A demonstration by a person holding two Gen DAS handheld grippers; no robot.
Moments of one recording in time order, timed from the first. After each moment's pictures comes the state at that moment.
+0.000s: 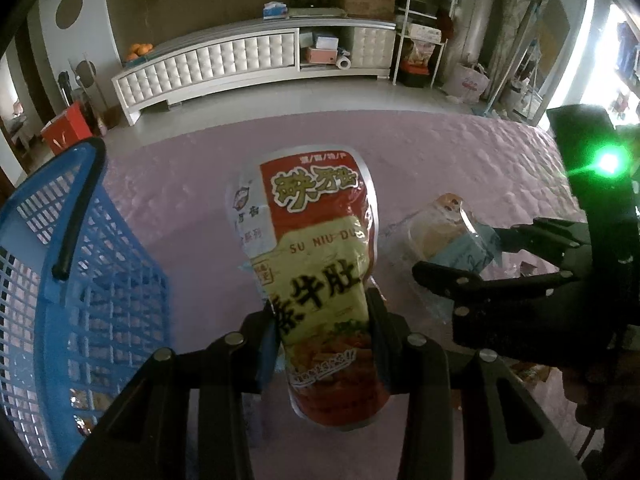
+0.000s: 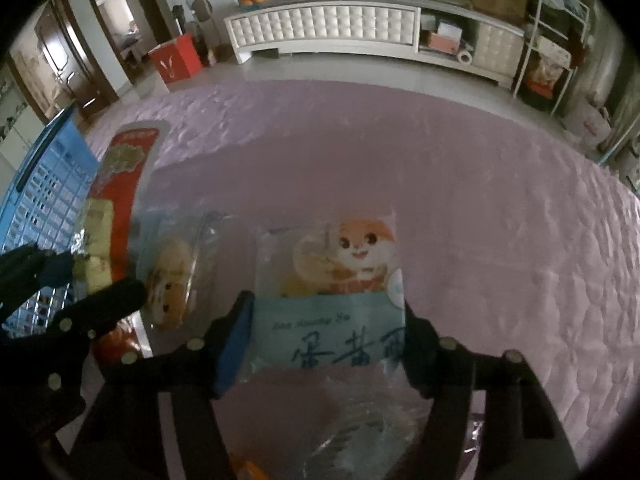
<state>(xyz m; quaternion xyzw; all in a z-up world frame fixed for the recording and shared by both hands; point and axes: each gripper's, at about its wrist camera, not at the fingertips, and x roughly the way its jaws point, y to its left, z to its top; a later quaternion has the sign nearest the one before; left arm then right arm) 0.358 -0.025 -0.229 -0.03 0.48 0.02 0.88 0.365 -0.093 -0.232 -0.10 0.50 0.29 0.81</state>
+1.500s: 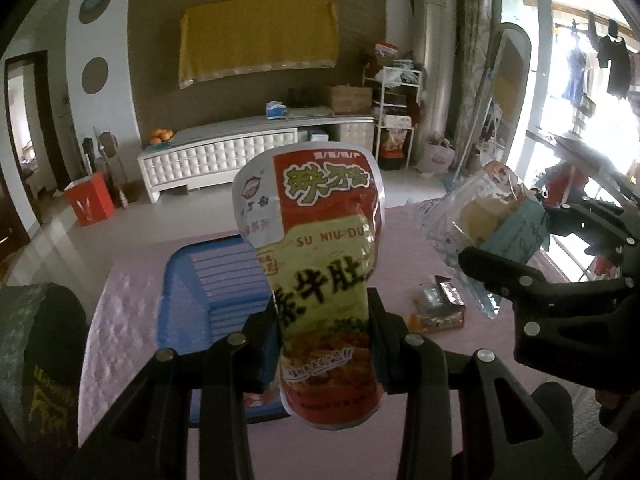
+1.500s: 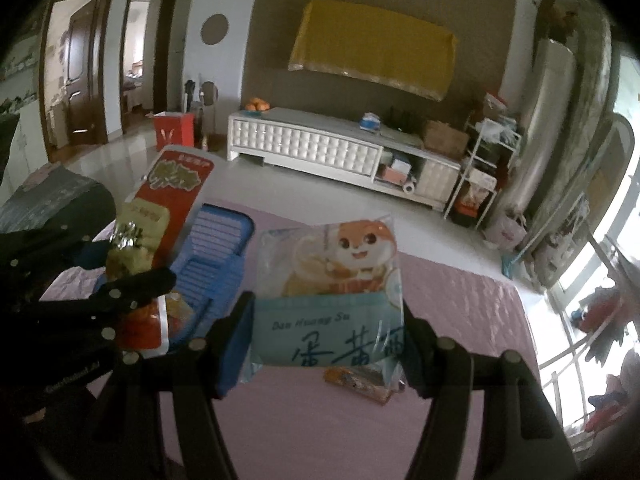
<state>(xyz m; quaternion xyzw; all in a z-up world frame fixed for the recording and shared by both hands) 0.137 0.036 -0.046 -0.01 0.33 0.00 0.94 0.153 -0.061 -0.017 -0.16 0.29 0.22 0.92</state>
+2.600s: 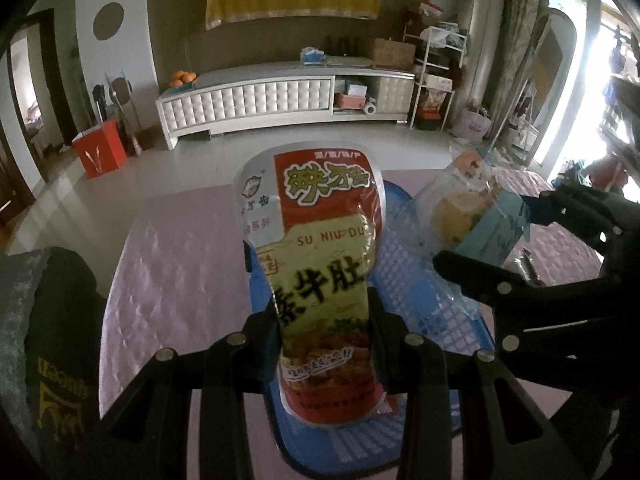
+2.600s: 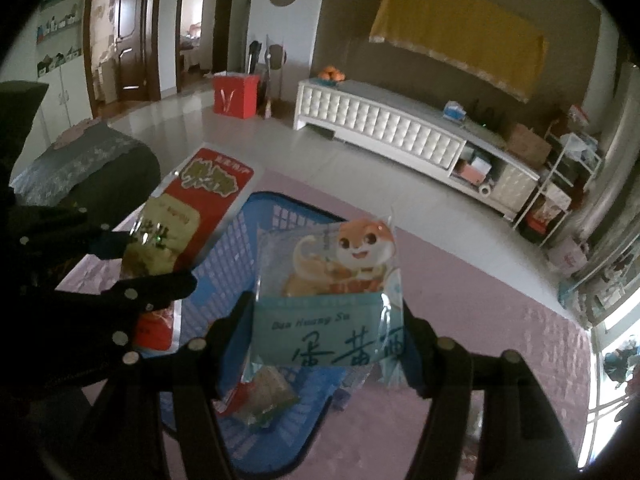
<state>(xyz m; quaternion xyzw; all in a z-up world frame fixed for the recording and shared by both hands) 0.200 0.179 -0.114 -0.04 0.42 0.03 0.91 0.199 0.082 -0.081 -0.20 0.34 0.32 0.86</state>
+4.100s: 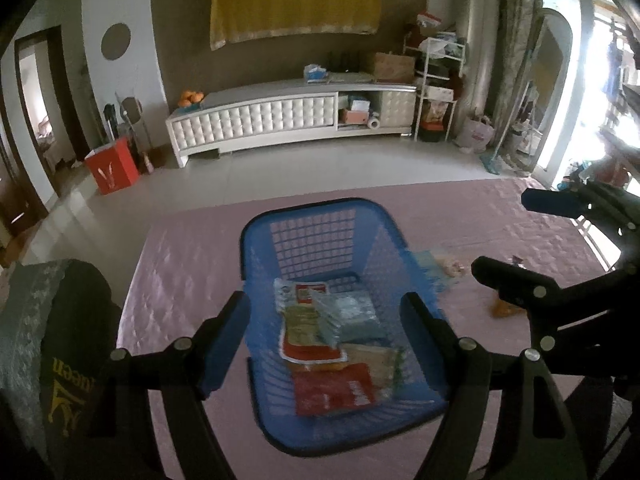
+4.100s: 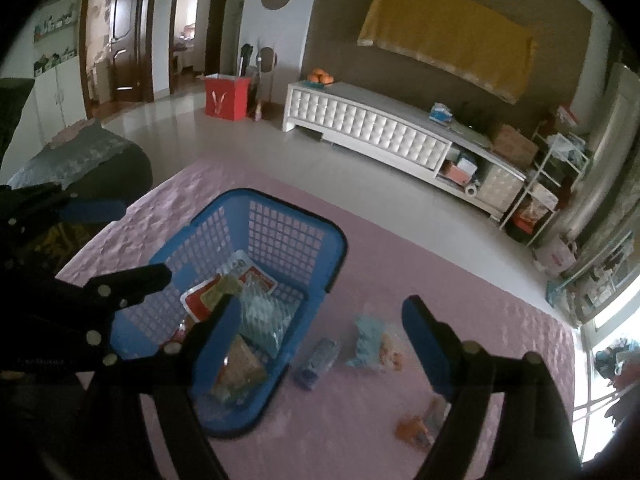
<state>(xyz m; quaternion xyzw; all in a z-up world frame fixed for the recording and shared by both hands) 0.168 0.145 -0.080 -0.01 0.38 0.04 0.92 0.183 0.036 -0.049 -0.20 0.33 0.30 0.87</state>
